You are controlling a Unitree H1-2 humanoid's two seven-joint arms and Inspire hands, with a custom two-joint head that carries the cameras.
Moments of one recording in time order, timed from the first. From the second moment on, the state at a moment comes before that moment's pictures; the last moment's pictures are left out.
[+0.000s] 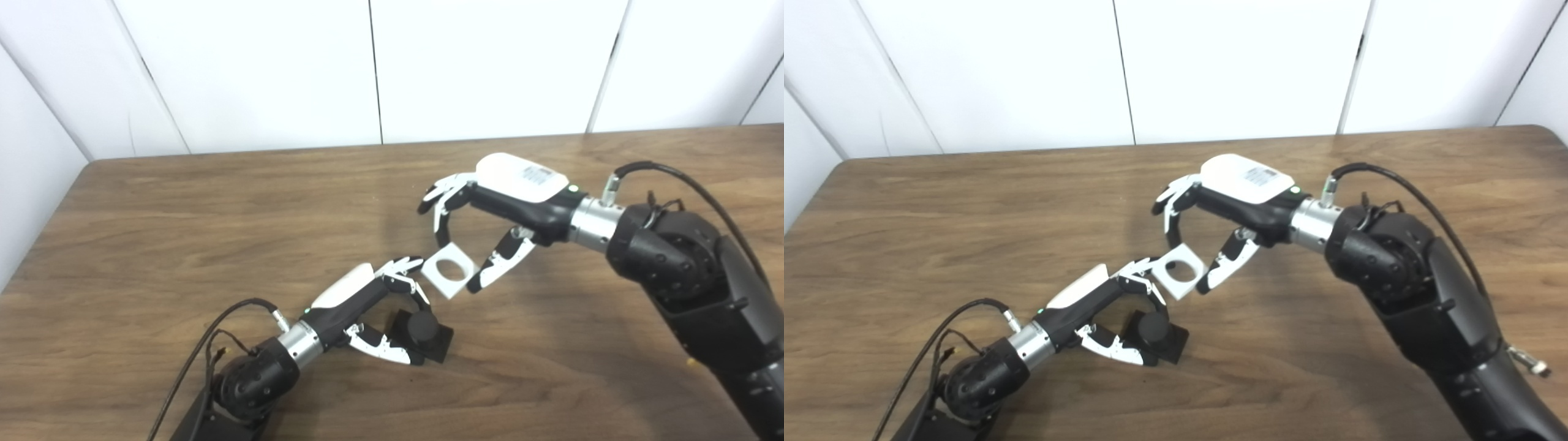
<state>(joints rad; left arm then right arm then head) -0.22 0.28 -0.35 0.06 0.34 -0.22 -0.36 -0.52 -0.46 0.35 -0.31 -0.46 -0.04 0.65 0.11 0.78</state>
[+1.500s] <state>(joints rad) -0.22 0.28 -0.36 0.04 0.36 -0.19 -0.36 -0.46 -0.41 0.44 -0.30 -0.47 -0.06 0.69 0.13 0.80</state>
